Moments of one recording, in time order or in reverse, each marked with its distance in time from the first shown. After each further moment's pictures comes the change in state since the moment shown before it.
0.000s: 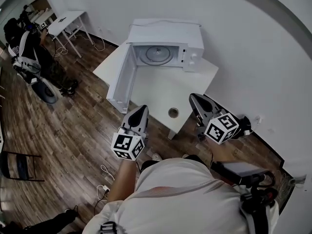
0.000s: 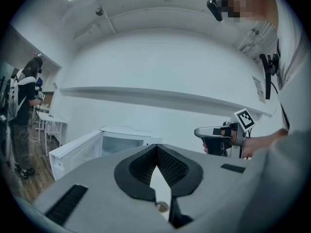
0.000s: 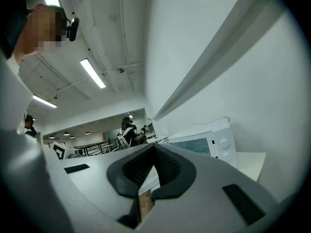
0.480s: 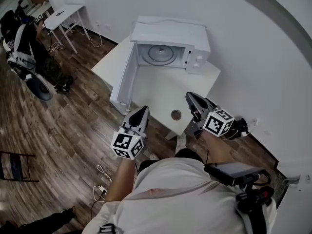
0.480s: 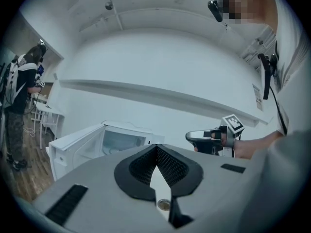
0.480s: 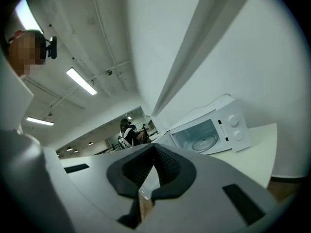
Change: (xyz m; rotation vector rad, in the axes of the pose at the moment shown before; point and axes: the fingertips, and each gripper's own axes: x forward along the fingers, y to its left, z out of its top) left arm 0.002 0.044 -0.021 -0.073 -0.001 -0.051; right arm 0.061 -0.007 -0.036 0.215 0.050 0.011
